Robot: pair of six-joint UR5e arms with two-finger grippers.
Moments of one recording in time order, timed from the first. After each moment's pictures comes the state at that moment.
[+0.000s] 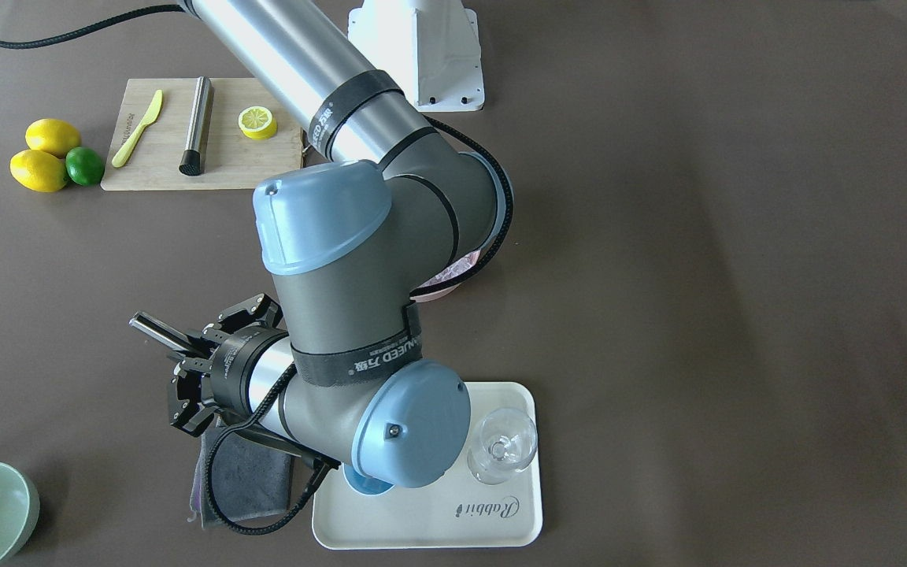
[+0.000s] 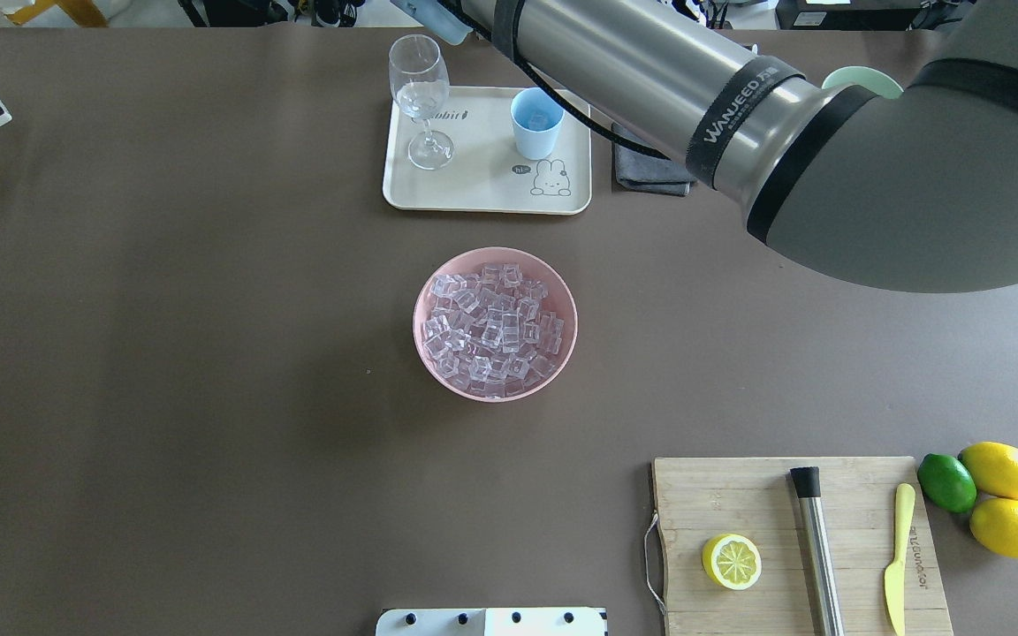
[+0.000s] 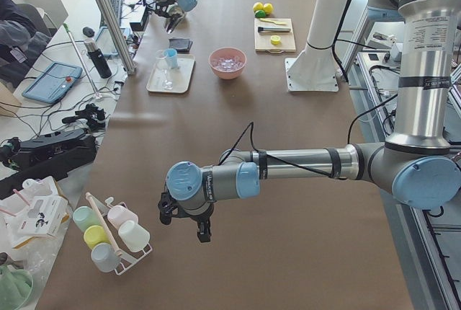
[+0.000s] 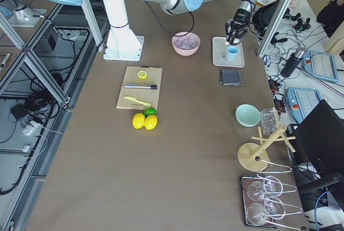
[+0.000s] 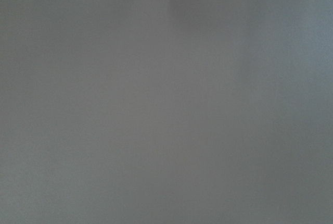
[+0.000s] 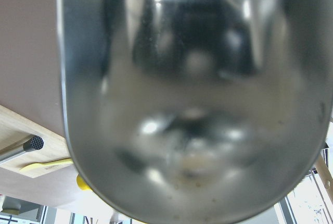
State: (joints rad) left arm -1.62 -1.57 -1.52 -1.48 -2.41 0.01; right arm 0.94 0.00 0.38 -2.28 1.74 -0.57
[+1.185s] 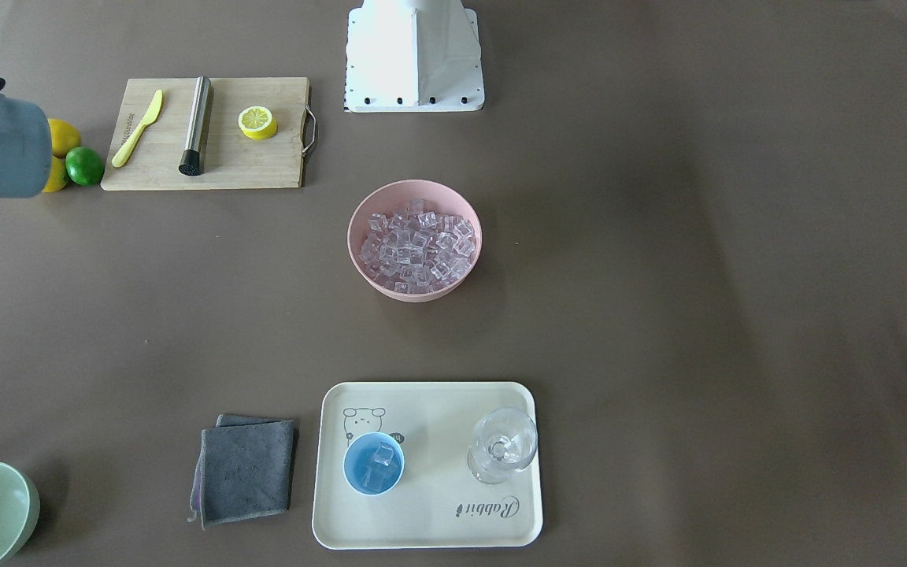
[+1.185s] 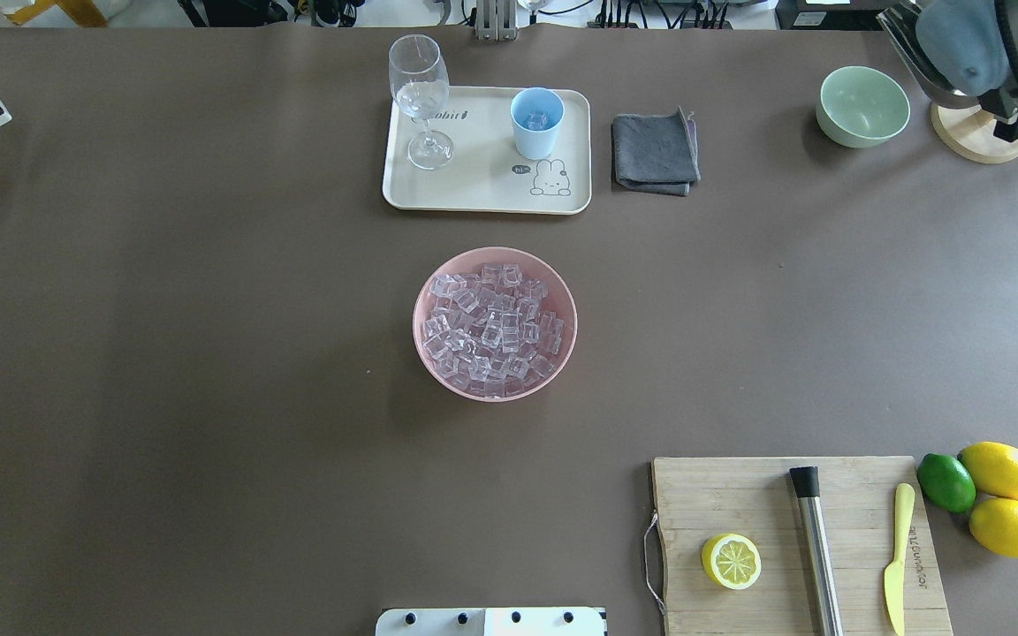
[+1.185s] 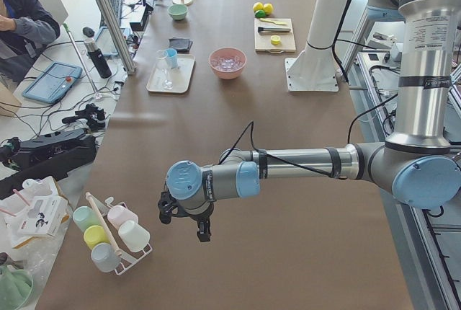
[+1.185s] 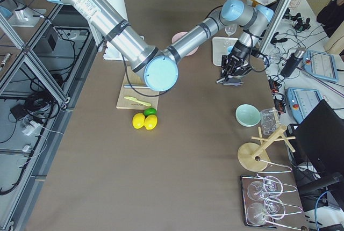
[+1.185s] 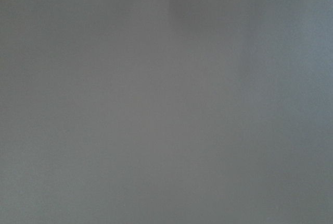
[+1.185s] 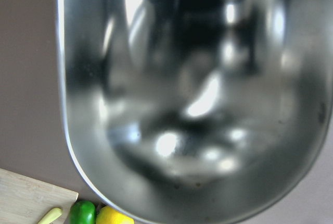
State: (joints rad) left arm -1.62 -1.57 -1.52 -1.48 -2.41 0.01; right arm 1.25 -0.91 1.58 -2.43 2.07 -0.36
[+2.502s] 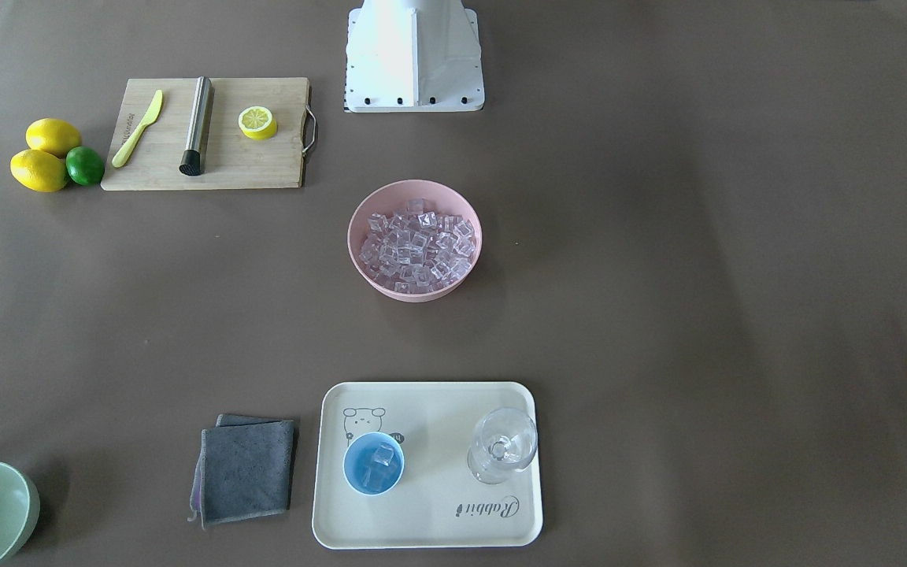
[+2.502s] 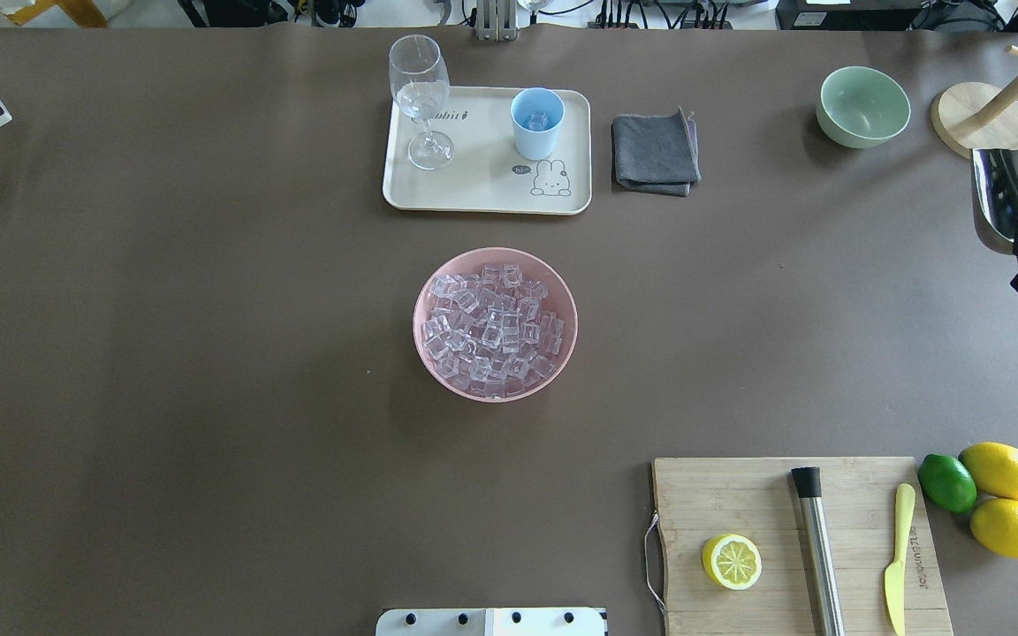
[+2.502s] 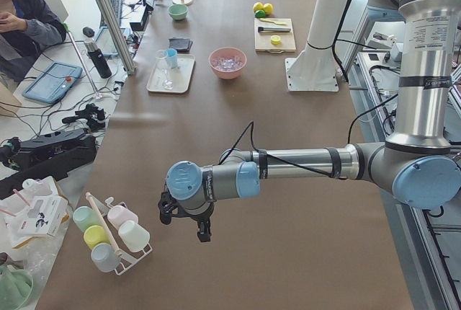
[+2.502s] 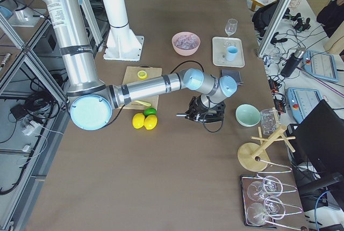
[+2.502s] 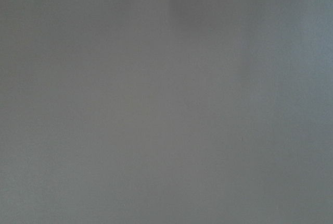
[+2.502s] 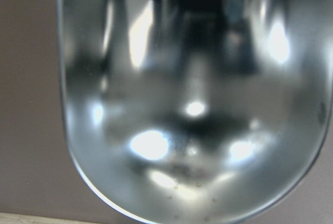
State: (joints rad) left arm -1.62 -1.57 -1.52 -1.48 -2.41 0.01; right arm 1.24 -1.35 1.55 -2.11 2.48 -0.06
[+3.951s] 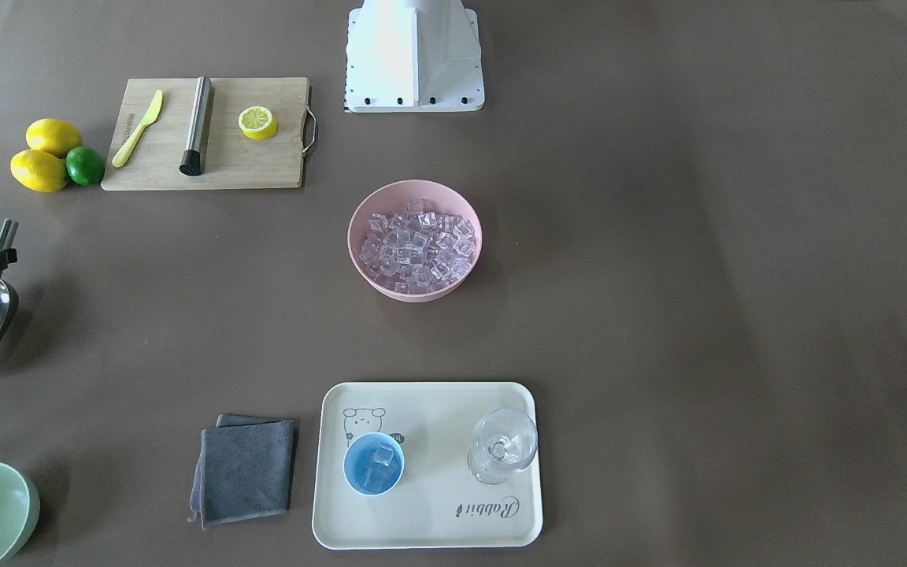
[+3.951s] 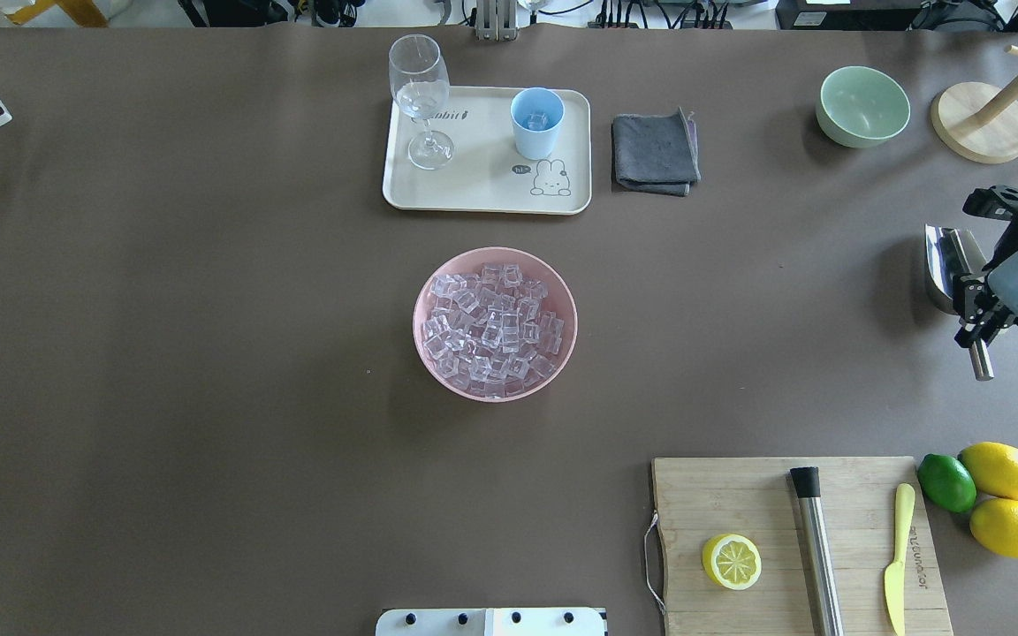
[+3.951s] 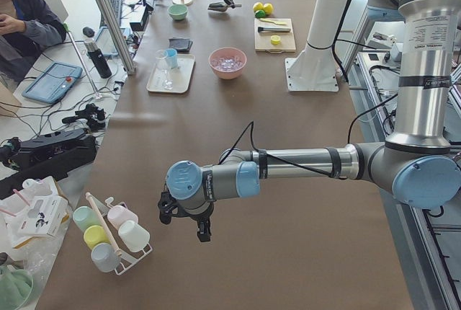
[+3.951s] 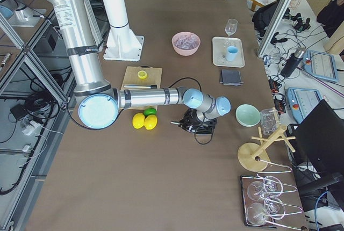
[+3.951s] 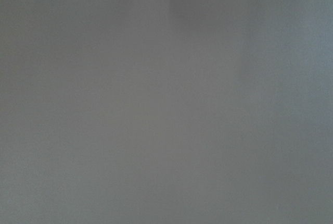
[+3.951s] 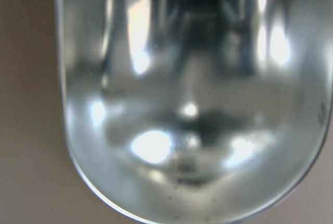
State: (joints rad) left arm -1.62 -1.57 -1.52 -1.48 -2.41 0.01; right arm 1.14 -1.34 1.37 -1.98 2.56 0.06
